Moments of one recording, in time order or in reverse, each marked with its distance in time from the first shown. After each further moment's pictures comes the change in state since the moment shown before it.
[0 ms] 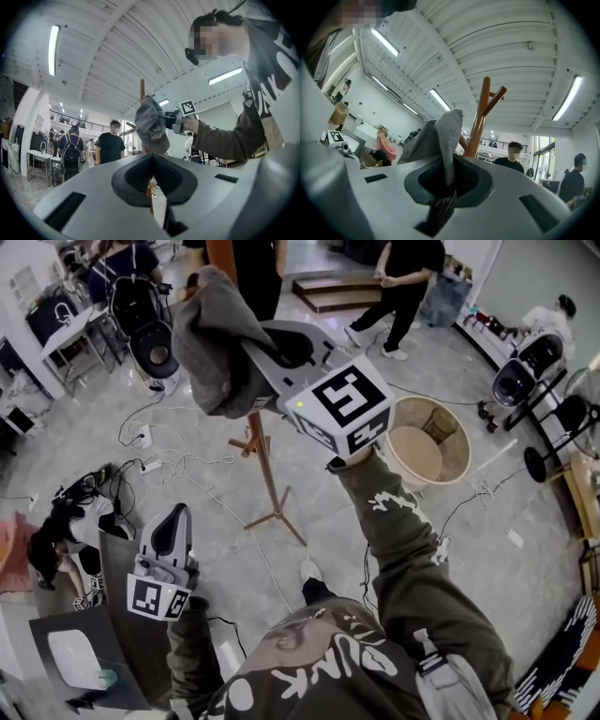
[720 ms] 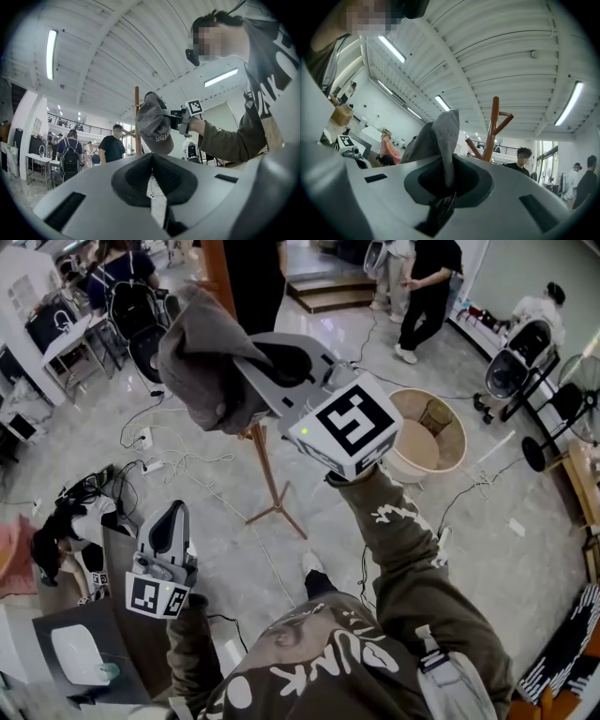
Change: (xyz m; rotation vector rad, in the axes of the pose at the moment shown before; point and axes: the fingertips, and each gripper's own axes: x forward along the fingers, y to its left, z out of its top) left arm -0.035 -0.030 0.026 0.023 -0.022 -0.017; right arm -0.058 0.057 0.047 -0.022 -0.064 0.035
